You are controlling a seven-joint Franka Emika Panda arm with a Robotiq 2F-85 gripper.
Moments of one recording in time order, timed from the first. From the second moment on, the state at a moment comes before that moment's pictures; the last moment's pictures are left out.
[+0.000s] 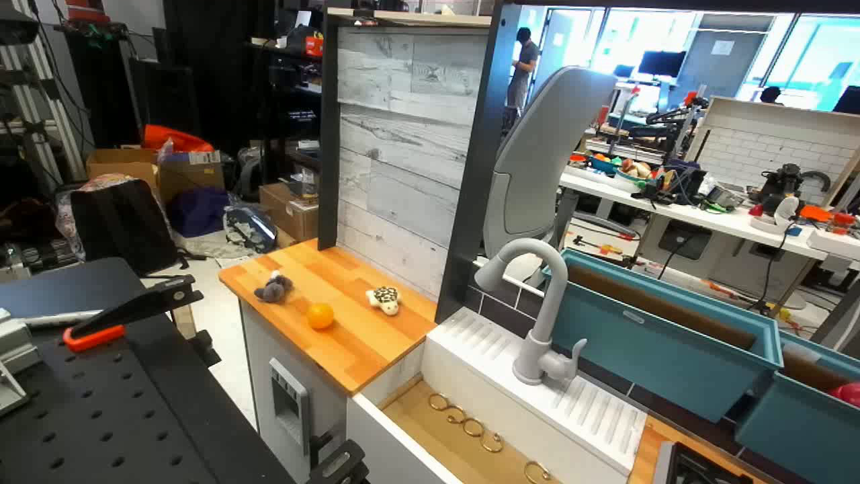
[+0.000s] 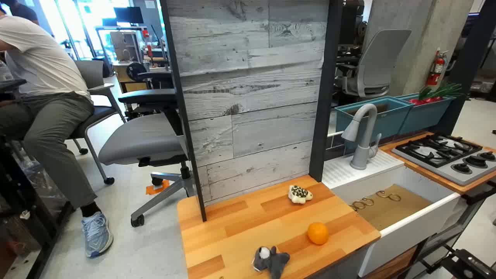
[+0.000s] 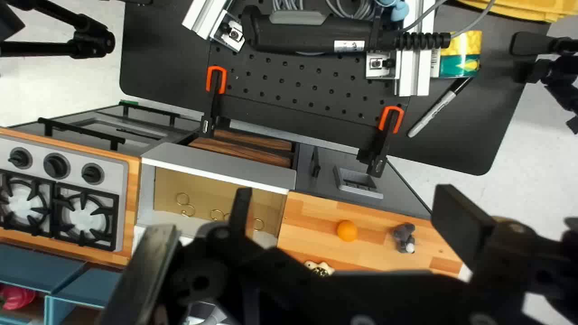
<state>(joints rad) 0.10 -0.82 0.09 -2.66 -0.05 1.78 -0.09</state>
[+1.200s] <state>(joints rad) 0.09 -0.69 0.17 -2.64 -0.08 1.78 0.08</state>
